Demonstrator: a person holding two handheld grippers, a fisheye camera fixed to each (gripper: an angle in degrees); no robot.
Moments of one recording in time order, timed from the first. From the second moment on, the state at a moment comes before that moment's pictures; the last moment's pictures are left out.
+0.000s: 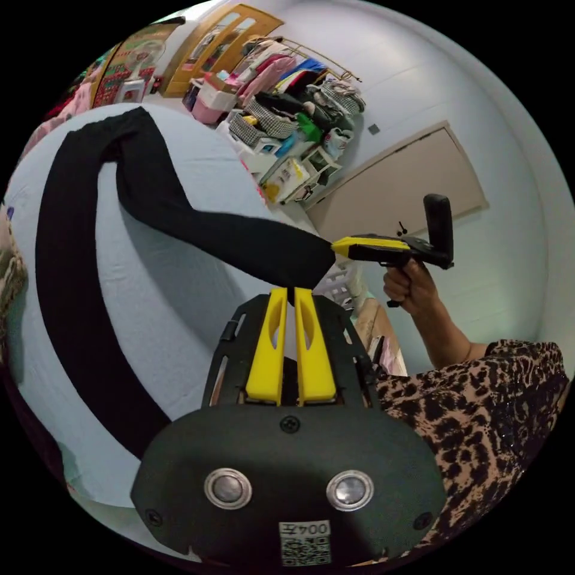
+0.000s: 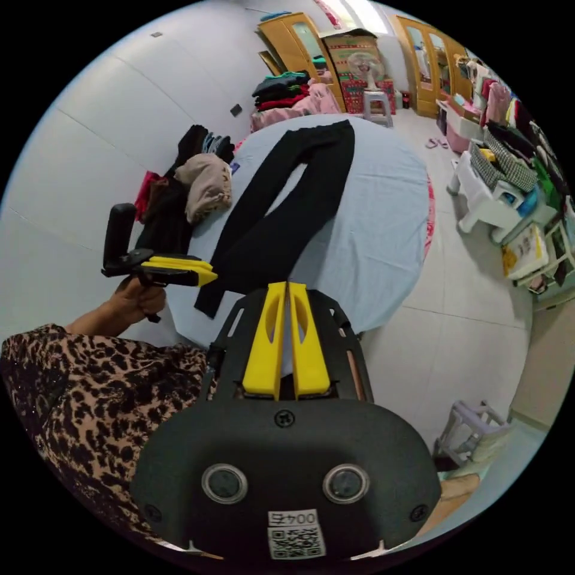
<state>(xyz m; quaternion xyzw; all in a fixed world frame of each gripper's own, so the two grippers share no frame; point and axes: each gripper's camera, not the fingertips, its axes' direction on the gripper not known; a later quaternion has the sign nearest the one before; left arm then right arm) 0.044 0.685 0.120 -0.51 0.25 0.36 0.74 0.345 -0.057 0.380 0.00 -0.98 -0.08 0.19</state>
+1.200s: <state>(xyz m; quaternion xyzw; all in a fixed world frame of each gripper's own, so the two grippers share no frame) -0.087 0.743 0.227 -0.63 0.15 0.17 0.74 0.325 -0.009 0.248 -0.09 -0.97 -0.15 0.19</state>
